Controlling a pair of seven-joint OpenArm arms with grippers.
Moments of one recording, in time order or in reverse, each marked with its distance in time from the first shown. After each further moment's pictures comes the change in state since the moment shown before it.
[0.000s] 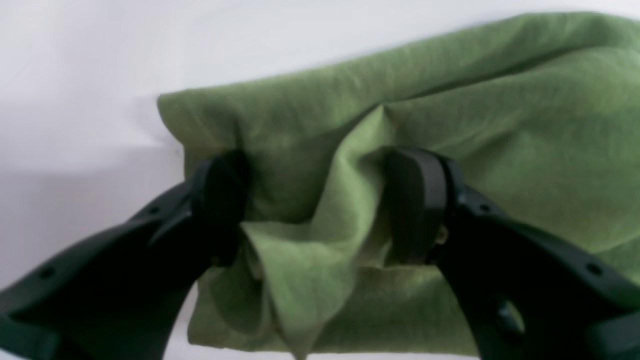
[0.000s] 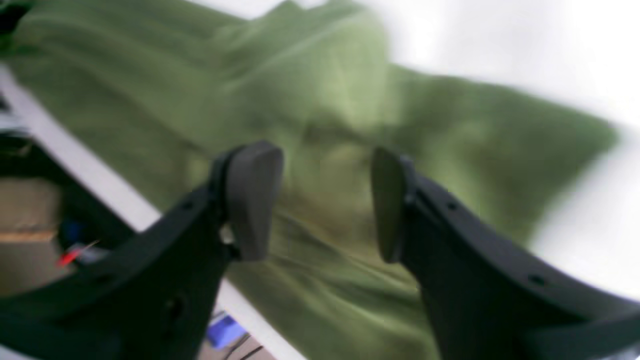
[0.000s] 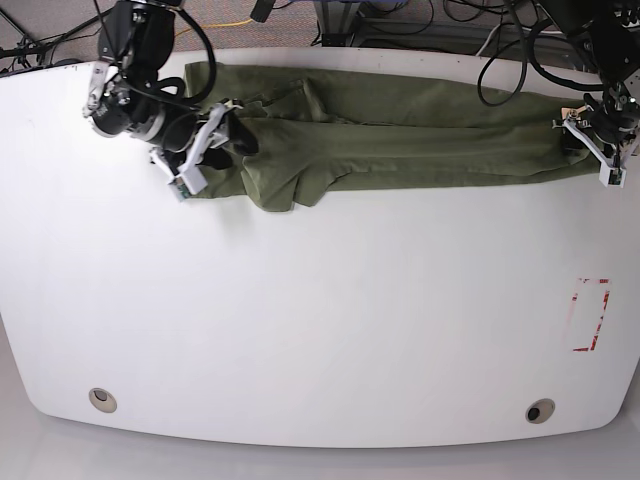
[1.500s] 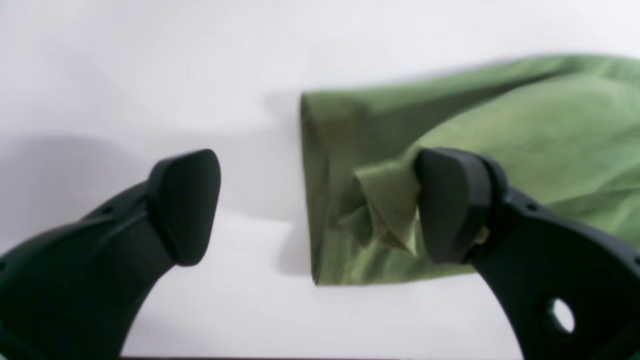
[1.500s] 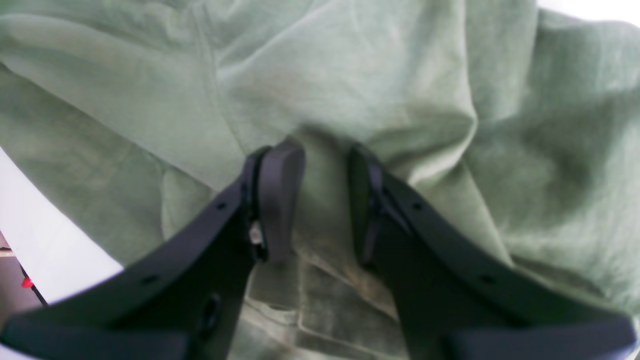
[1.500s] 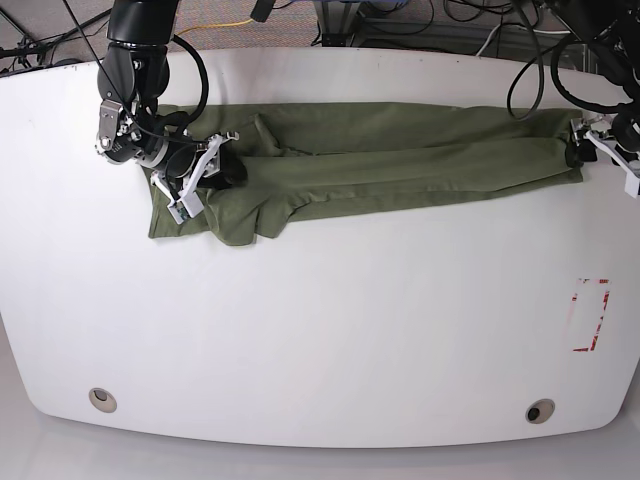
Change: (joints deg) left arm -2.4 -3.3 -5.6 4.1 -24.0 0.0 21.8; right arm 8.0 7.8 -5.7 -22.6 -10.1 0.6 19.6
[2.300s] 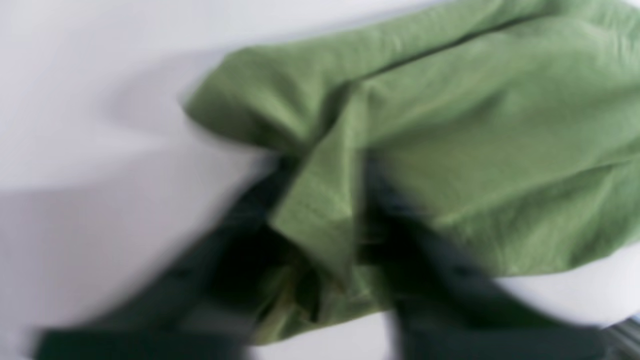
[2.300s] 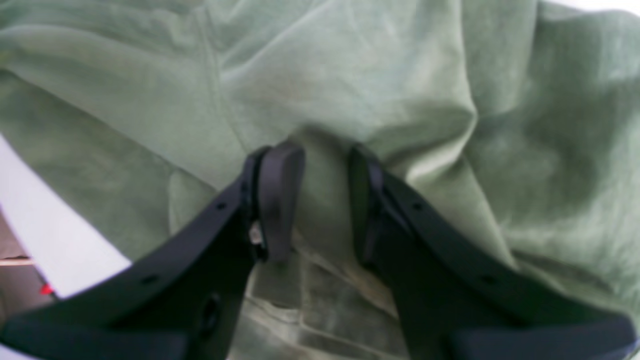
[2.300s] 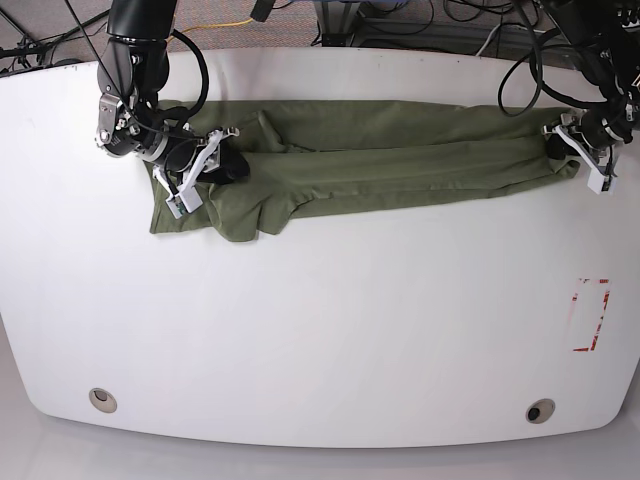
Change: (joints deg) left arm 0.2 0.1 8.5 -8.4 -1.4 0.0 -4.2; right arm -1.4 0.2 0.3 0.5 3.7 -0.2 -0.1
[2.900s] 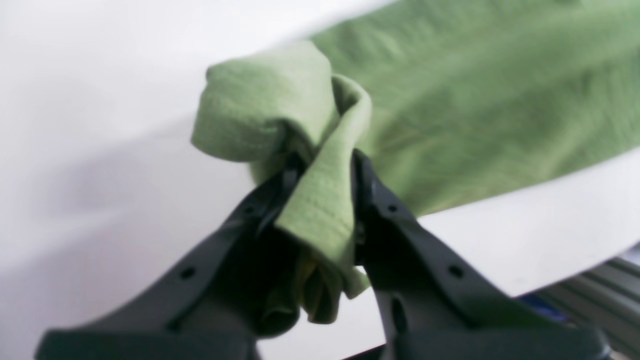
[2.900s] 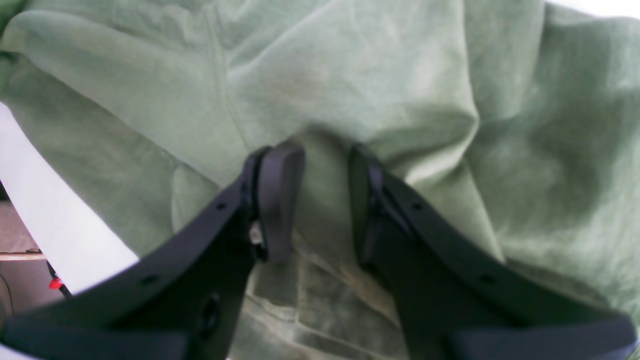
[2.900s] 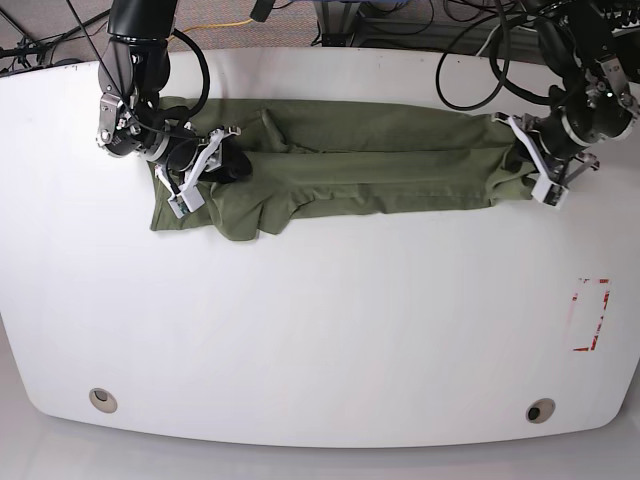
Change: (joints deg) left arm 3.9 9.9 11.0 31.0 1.0 0.0 10.4; right arm 0.0 -0.2 -0.3 0.0 0.6 0.0 -0.6
